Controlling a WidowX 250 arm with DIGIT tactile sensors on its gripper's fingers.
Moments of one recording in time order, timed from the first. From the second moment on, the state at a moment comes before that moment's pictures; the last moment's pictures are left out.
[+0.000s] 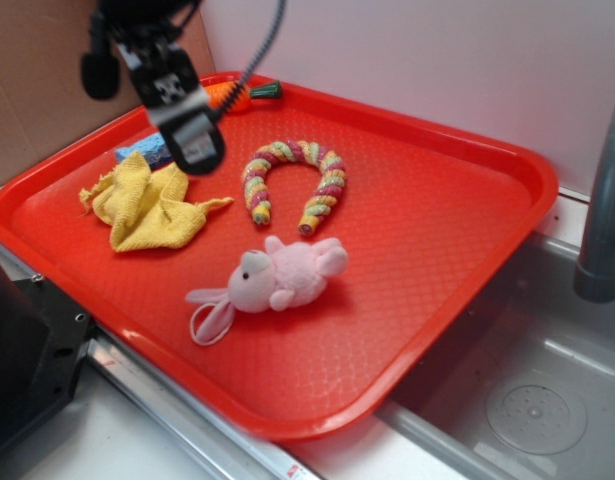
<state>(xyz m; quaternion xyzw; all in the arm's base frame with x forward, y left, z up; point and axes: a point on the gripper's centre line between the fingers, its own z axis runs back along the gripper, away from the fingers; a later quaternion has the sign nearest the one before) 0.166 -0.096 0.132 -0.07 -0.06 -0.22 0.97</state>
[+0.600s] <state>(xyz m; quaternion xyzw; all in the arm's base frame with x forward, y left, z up) 0.168 -0.110 0.069 -0.01 -0.01 -0.22 0.98</state>
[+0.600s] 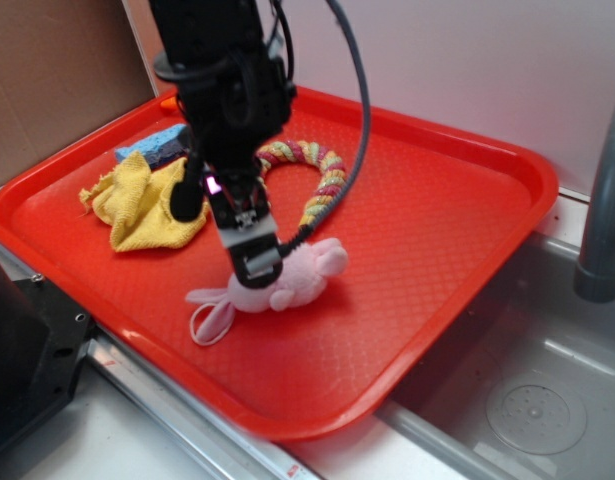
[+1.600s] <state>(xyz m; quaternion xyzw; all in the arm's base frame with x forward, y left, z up) 0.165 -0.115 0.026 0.02 0.03 -0.20 0.98</state>
